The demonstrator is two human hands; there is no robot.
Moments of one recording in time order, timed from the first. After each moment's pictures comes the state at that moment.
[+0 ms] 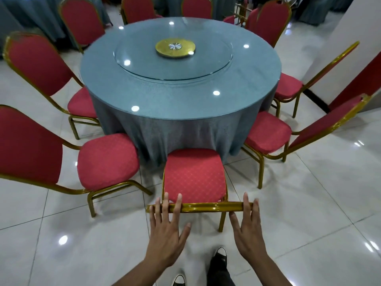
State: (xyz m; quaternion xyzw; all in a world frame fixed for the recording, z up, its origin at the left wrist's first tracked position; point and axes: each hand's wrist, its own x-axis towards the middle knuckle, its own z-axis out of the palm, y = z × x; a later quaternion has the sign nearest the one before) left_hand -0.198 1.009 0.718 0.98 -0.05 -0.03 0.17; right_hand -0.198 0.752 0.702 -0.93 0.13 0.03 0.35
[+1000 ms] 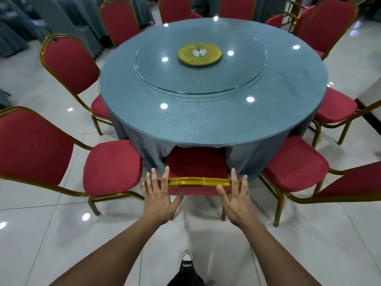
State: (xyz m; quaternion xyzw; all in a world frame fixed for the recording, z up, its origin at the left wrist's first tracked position) left_hand 0.060 0.938 0.722 0.97 0.14 -0.06 0.17; right_hand 0.105 0.682 0.712 -0.92 0.00 0.16 0.36
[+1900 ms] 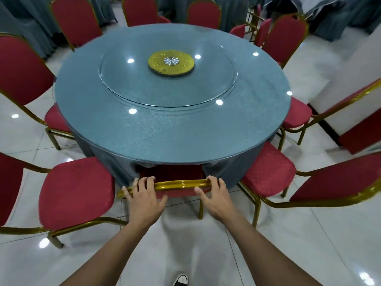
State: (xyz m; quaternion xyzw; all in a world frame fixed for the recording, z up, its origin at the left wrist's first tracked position) left_hand 0.161 0.959 0.738 0.98 0.11 -0.04 0.16; right_hand 0.188 0.725 0.746 -0.92 0.04 0.22 0.33
